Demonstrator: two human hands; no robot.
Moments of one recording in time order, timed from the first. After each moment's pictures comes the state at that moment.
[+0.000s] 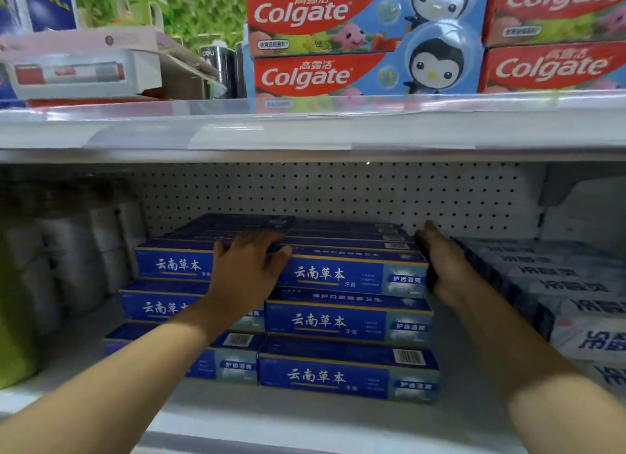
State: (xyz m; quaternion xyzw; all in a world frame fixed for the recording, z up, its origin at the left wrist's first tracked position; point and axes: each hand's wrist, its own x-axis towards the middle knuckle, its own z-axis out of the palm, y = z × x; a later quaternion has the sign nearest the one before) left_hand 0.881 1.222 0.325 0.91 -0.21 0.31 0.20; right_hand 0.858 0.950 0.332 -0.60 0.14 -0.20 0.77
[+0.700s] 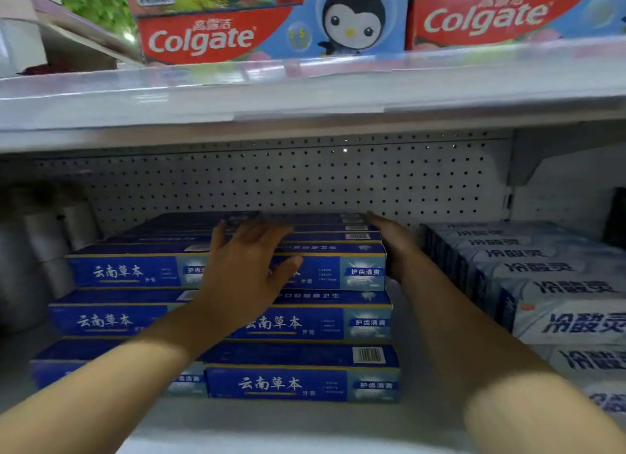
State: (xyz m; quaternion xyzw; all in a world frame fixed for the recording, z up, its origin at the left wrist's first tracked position) left_hand 0.870 1.170 0.324 0.87 -0.31 0.38 0.07; right_hand 0.892 0.935 0.324 -0.62 0.14 -0.14 0.76
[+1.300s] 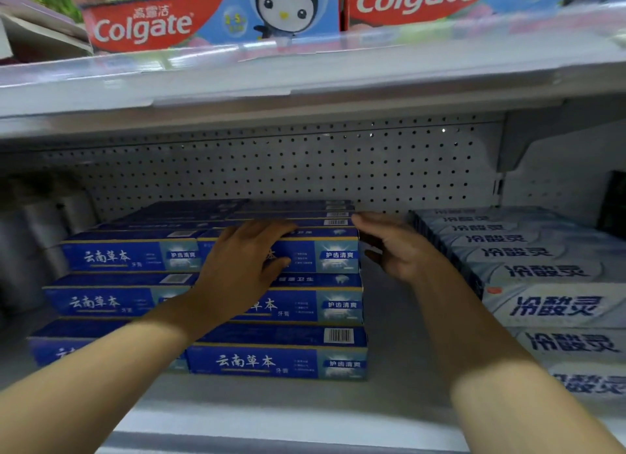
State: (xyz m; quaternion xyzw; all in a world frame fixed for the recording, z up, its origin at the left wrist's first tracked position) left_hand 0.859 1.150 0.316 0.84 -0.38 0.37 0.10; right_hand 0.855 0.911 0.313 -0.64 -0.02 -0.08 0.76
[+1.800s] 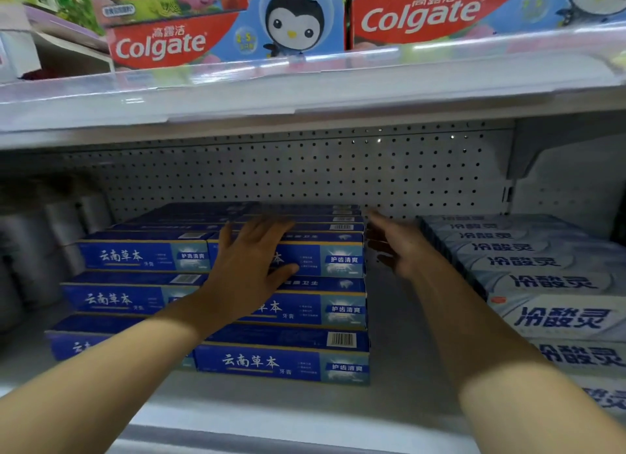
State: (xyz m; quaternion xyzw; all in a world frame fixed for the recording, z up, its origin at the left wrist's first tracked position) left_hand 0.862 1.150 0.312 0.87 -0.33 0.36 0.09; right_hand 0.859 0.912 0.325 -0.66 0.12 -0.12 0.73
